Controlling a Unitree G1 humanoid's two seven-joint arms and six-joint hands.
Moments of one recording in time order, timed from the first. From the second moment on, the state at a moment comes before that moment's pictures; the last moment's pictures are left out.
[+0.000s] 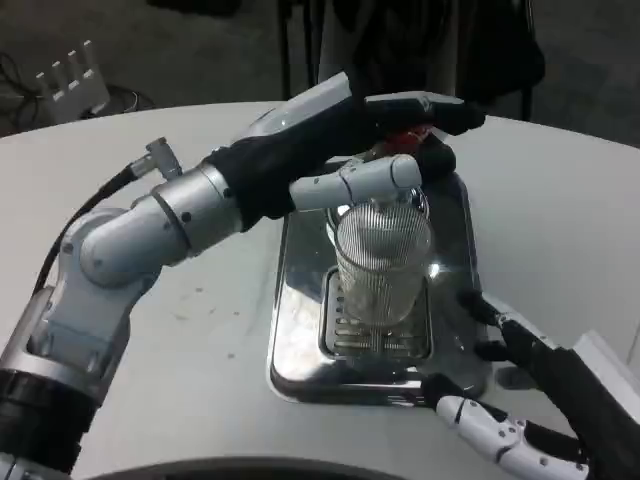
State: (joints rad) left arm -0.91 0.47 -0.18 0.37 0.08 -0.33 -0.61; right arm 0.22 -0.03 0.06 -0.93 -0.67 0.40 0.55
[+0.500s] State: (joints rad) left arm -0.92 0.49 -0.19 0.37 0.13 -0.37 -0.60; right arm 0.07 -0.08 0.03 -0.70 -0.48 0.38 0.34
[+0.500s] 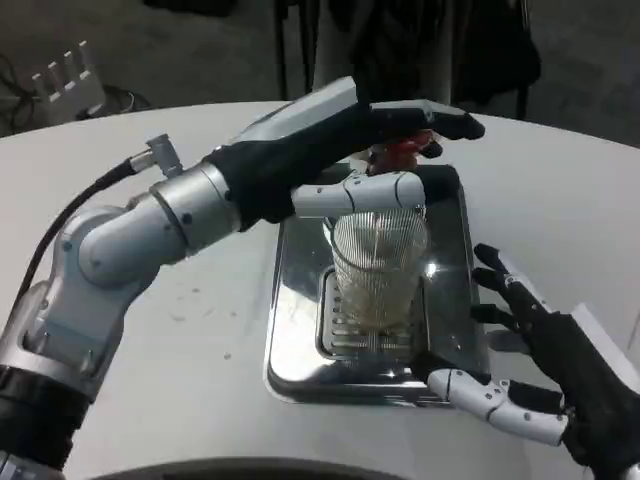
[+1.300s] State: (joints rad) left arm -0.89 0.53 -0.19 0.27 0.13 -0.31 -0.60; right arm -0.16 -0.17 0.08 -0.42 -0.40 0.30 0.19
